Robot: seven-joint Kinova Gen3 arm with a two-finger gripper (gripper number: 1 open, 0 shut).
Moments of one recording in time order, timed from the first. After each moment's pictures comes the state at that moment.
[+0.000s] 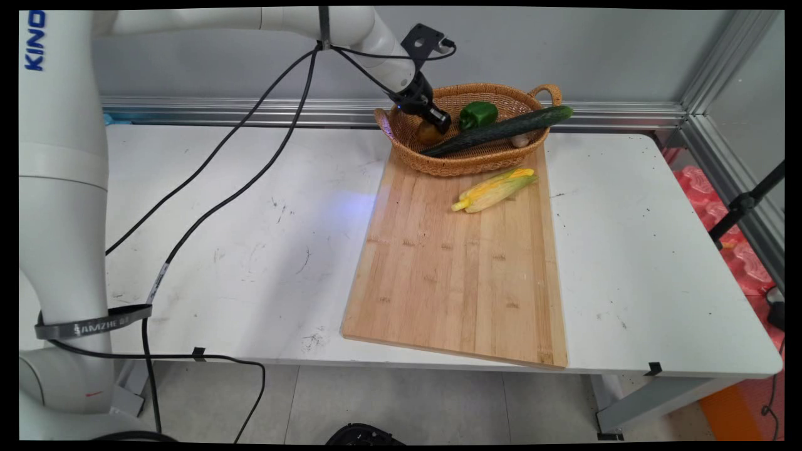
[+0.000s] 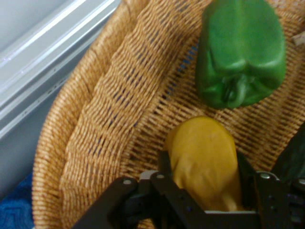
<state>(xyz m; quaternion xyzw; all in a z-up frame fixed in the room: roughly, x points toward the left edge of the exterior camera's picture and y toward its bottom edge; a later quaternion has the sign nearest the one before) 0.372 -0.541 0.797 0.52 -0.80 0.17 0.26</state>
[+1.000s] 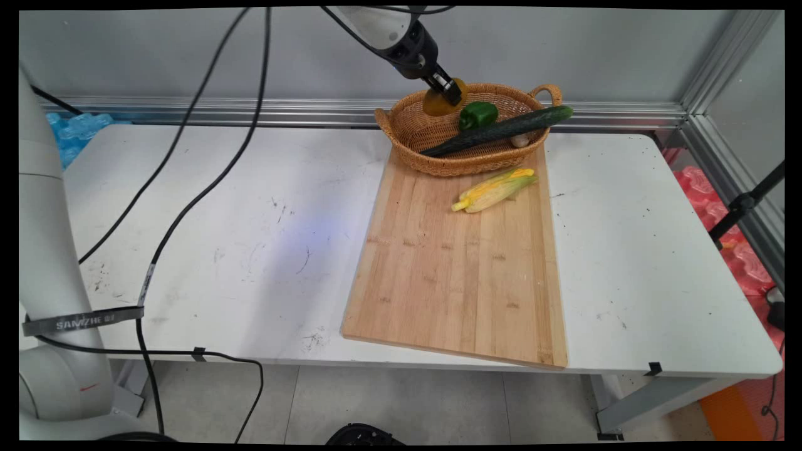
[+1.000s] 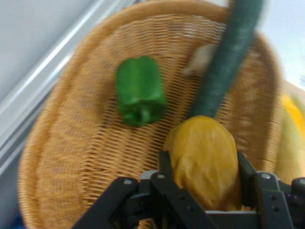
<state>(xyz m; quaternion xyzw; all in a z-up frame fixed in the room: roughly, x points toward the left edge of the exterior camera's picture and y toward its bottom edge) 0.357 -0.468 0.908 0.42 -0.84 0.18 0.28</state>
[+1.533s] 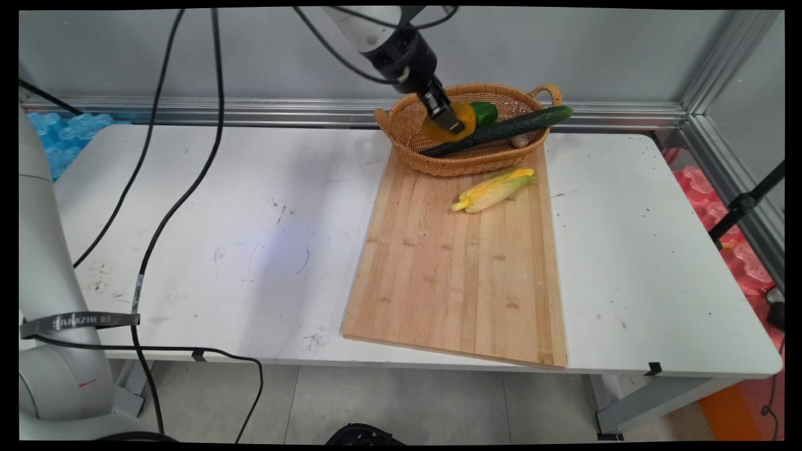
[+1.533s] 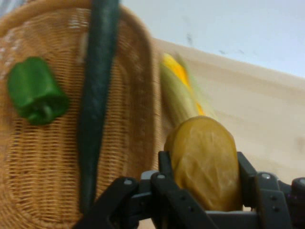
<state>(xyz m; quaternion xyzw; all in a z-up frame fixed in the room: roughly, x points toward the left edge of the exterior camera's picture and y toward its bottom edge) 0.349 -0.407 0.933 0.27 -0.91 0.13 0.28</state>
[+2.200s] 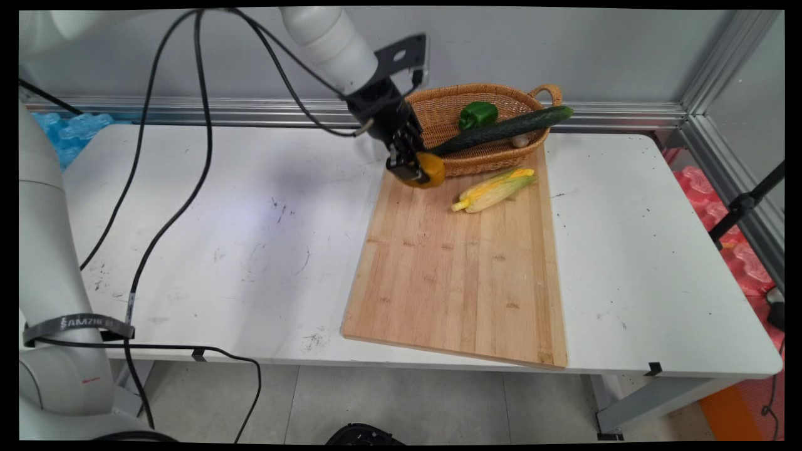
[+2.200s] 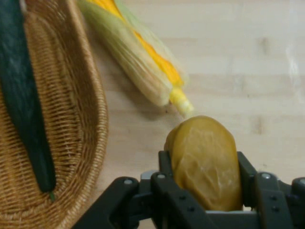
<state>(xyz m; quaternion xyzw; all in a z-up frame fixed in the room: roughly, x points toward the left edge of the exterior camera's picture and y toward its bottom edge) 0.367 -0.390 0.881 0.14 -0.96 0.10 0.23</state>
